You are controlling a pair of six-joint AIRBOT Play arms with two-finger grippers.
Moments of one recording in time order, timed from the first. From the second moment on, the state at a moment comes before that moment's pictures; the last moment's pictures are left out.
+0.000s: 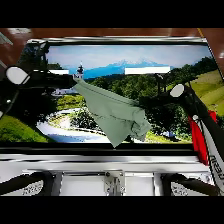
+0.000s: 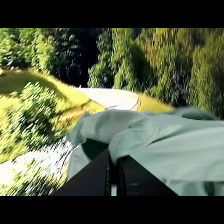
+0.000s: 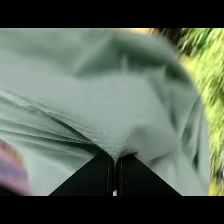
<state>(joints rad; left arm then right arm) -0.17 -1.34 1.31 1.05 -0.84 -1.44 0.11 -1.41 1.07 -1.04 0.89 1.40</state>
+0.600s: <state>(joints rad) -0.06 -1.66 1.36 0.70 -0.83 -1.46 0.02 -1.46 1.11 -0.89 0.78 1.31</state>
